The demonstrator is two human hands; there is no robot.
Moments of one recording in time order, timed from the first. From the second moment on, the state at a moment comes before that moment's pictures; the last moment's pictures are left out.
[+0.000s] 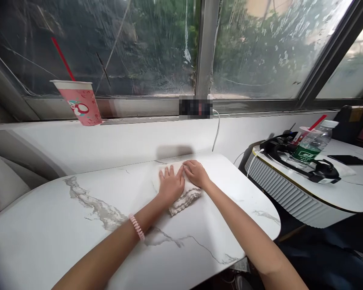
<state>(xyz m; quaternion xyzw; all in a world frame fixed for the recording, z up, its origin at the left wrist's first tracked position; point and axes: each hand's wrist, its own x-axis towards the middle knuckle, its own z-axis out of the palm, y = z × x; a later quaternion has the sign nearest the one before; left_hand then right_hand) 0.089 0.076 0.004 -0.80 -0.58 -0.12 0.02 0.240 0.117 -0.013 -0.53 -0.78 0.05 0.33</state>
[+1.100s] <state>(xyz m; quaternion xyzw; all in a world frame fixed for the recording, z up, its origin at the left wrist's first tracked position) 0.097 -0.062 -0.005 -0.91 -0.39 -0.16 -0.03 0.267 -0.077 0.010 -0.55 -0.74 0.13 0.37</state>
